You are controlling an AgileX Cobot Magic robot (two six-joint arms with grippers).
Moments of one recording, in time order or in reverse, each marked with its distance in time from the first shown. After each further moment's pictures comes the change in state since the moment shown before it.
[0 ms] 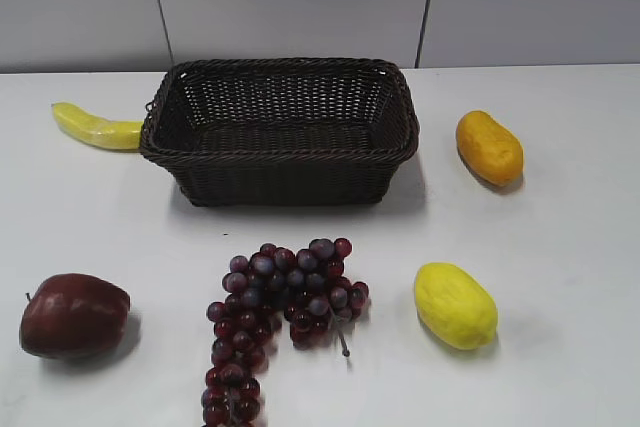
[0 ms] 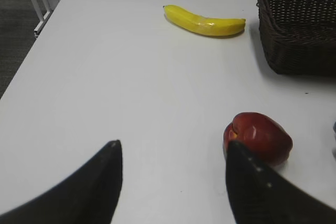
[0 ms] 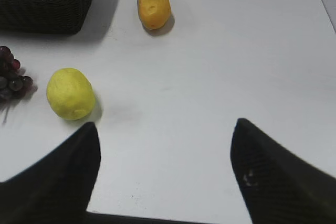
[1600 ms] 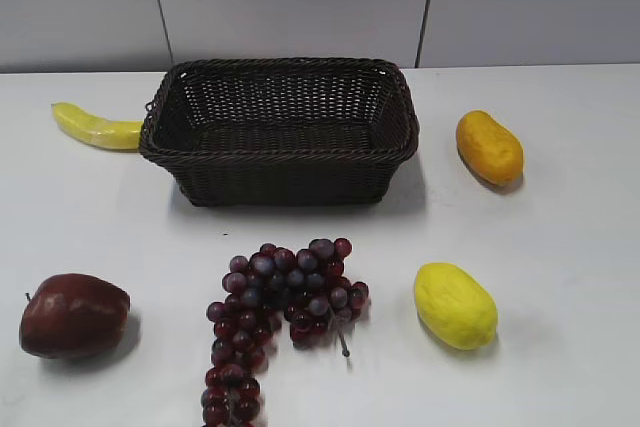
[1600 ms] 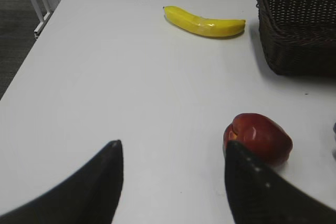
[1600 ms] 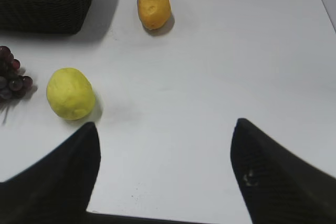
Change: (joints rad) left arm 0.000 0.000 0.000 0.000 -0.003 0.000; right arm 0.000 0.000 0.000 0.000 0.000 0.000
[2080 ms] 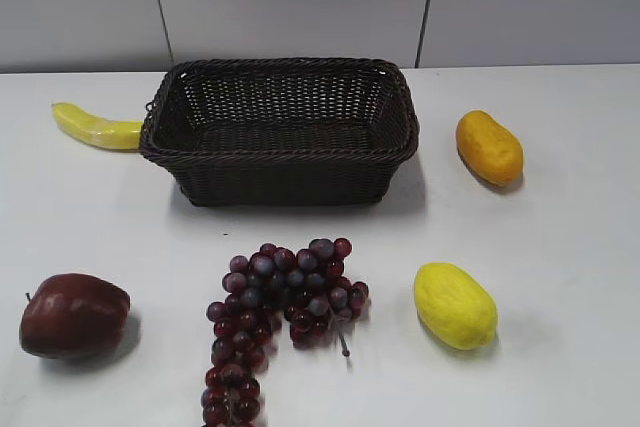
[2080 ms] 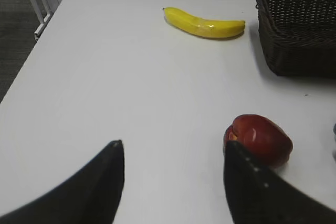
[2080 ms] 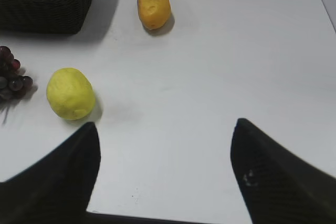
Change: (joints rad) left arm 0.000 0.000 -0.001 0.000 -0.006 0.007; right arm 0.000 0.000 0.000 0.000 0.000 0.000
